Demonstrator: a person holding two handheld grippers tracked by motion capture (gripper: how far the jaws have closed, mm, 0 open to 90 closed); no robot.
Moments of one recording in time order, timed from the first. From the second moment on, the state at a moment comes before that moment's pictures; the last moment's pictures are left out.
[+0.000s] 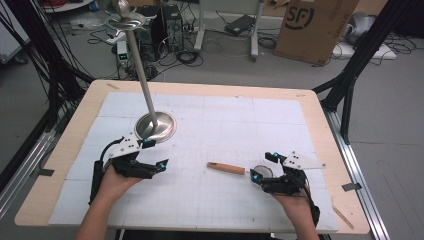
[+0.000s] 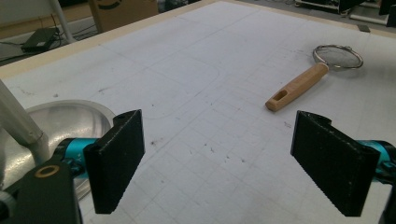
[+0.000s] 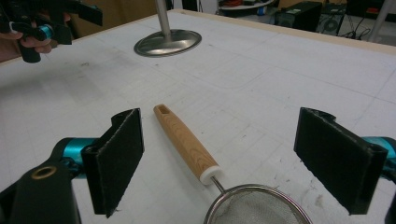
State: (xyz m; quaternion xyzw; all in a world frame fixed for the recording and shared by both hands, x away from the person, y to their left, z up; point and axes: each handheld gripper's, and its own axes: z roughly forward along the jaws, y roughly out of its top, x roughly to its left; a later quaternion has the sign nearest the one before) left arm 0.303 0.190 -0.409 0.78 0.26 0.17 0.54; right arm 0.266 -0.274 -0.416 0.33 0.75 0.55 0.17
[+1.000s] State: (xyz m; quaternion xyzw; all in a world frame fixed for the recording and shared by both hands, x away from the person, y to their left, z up) left arm 0.300 0.208 -0.406 0.76 0.28 0.18 0.56; right arm 0.278 -0.252 -0.419 0.31 0.80 0.49 0.16
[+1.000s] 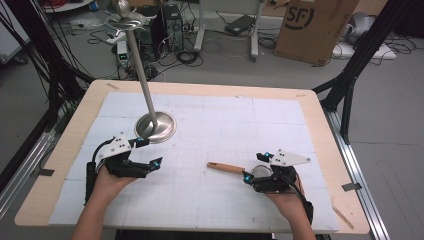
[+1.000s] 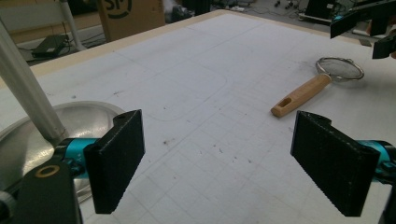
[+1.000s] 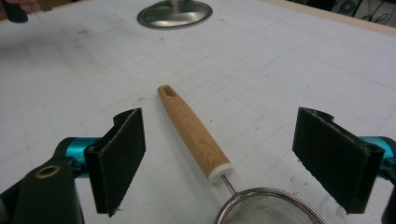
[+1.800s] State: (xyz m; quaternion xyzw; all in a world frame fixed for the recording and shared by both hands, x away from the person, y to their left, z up) left arm 0.300 0.209 -0.406 0.76 0.27 0.18 0.55; right arm 0.312 -0.217 -0.414 0.28 0.89 0.34 0.12
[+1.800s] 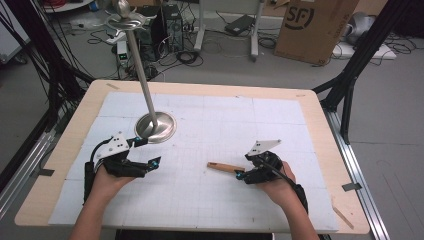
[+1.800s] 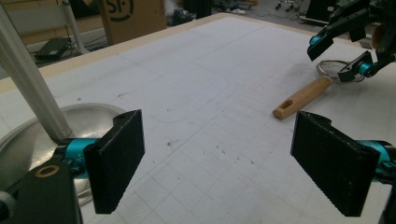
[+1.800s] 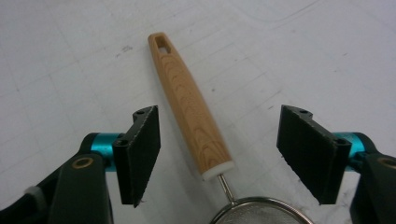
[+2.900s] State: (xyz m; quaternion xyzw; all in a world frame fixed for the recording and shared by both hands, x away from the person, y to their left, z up) left arm 0.300 0.207 -0.408 0.77 0.27 0.18 0.55; right arm 0.318 -0.207 -0.421 0.29 0.92 0.25 0.08
